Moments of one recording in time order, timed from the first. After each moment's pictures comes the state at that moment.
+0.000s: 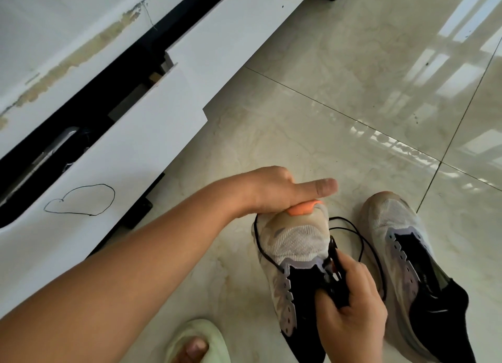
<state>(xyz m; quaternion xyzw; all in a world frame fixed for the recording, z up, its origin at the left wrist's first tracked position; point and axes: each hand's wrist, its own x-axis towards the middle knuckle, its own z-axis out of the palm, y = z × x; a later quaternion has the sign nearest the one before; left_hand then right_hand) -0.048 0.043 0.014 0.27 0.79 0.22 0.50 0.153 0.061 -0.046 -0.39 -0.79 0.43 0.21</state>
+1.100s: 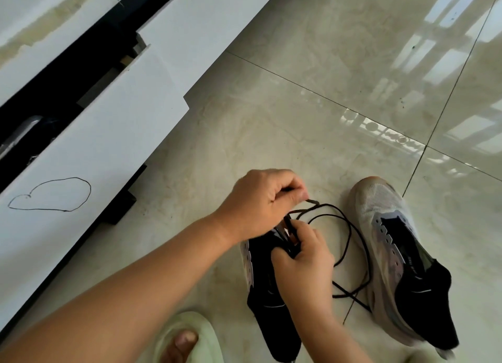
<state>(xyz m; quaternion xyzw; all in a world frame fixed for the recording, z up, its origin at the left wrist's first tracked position) -0.014 0.027 -0.022 0.39 0.78 0.41 0.26 0.115 0.057 -0.064 -0.45 -0.73 0.51 0.08</state>
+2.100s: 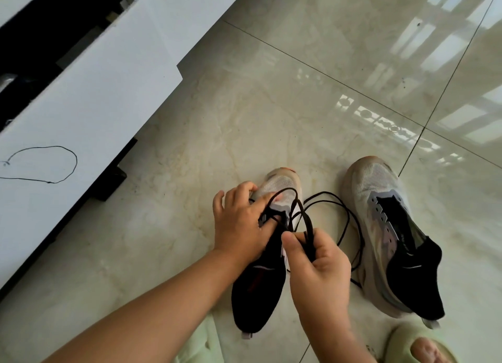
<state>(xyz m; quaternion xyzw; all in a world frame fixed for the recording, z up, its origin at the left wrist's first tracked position) 0.044 -0.014 -0.109 0.29 0.93 0.15 0.15 0.148 0.048 -0.045 -0.47 -0.64 0.59 0.15</state>
